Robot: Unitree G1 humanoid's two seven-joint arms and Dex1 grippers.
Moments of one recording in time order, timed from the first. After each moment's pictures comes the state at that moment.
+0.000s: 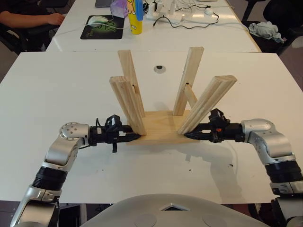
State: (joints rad) left arm -0.07 0.64 -0.15 -0.20 -0.44 0.42 -1.18; right arm -0.12 -0.77 0.05 -0.09 0.54 0.58 1.33
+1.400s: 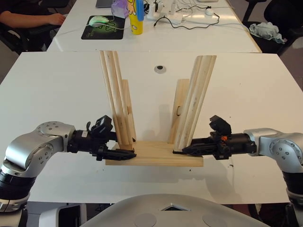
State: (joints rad) left arm -0.02 0.89 -0.08 -0.45 -0.81 0.80 -1.17; right arm -0.03 -0.82 -0.03 -0.37 0.96 1.12 1.17
